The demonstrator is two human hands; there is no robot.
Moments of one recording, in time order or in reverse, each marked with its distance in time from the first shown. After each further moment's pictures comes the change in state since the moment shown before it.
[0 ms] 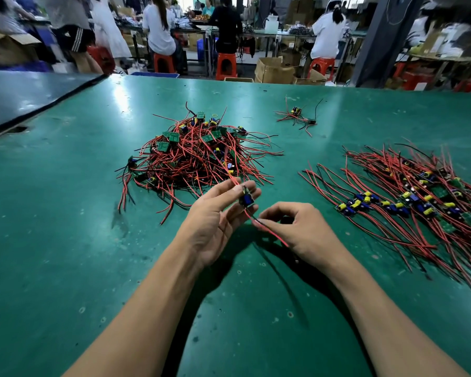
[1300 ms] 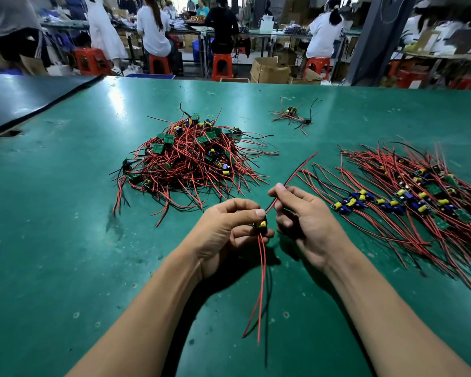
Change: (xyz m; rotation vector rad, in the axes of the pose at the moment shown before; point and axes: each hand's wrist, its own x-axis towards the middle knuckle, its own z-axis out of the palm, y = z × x) left_hand -0.005 -0.014 0.002 0.271 -0.106 -0.134; right_hand 0.007 -0.011 -0.001 0.785 0.107 0.169
